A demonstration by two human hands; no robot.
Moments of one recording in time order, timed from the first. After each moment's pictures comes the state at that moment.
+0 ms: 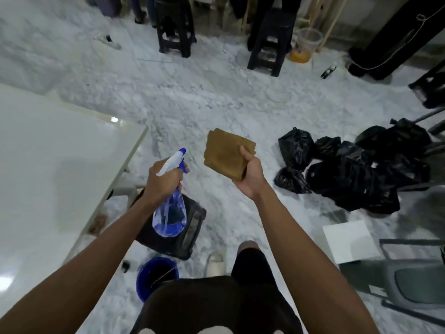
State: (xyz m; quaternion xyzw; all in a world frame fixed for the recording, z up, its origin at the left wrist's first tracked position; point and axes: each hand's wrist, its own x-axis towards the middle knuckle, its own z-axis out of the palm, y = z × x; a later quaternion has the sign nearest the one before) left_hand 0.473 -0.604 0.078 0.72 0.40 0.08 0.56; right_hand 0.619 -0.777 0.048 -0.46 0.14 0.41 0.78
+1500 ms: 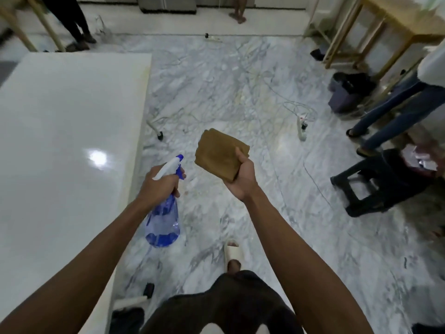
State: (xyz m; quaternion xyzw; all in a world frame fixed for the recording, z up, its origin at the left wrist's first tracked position) left_hand 0.809 0.075 0.099 0.43 0.71 0.35 0.42; right_hand 1.011 0.148 0.067 -0.40 -0.12 0.78 0.47
